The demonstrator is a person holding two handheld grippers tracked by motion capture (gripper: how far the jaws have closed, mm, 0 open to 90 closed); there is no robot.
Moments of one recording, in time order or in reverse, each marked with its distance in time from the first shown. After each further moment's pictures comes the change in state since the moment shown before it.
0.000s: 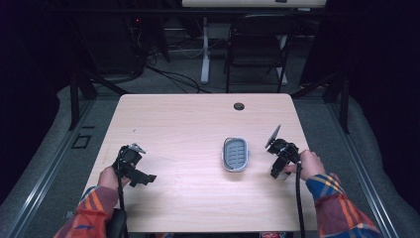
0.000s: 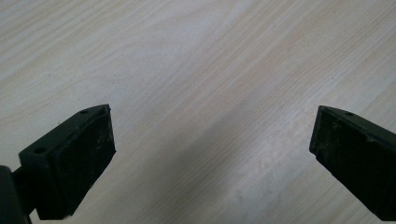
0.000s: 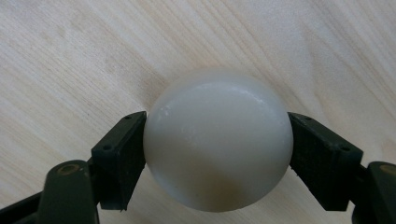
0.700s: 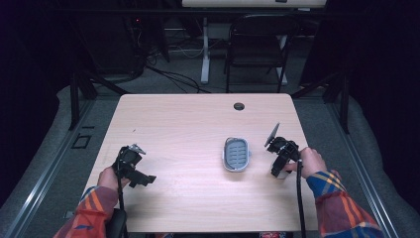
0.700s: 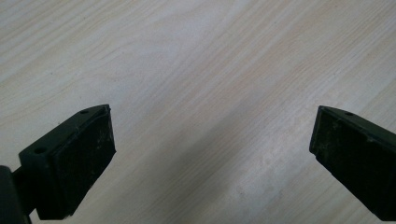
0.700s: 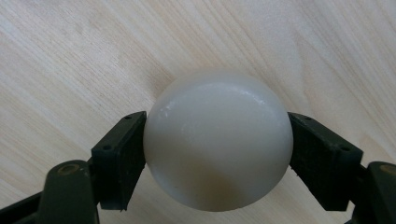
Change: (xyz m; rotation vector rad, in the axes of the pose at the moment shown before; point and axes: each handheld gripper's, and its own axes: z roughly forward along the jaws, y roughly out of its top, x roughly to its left) left arm -0.001 -0.001 -0.001 0.007 0.009 0.012; right arm 0.004 0.003 -0.013 0.018 -0.028 -0.057
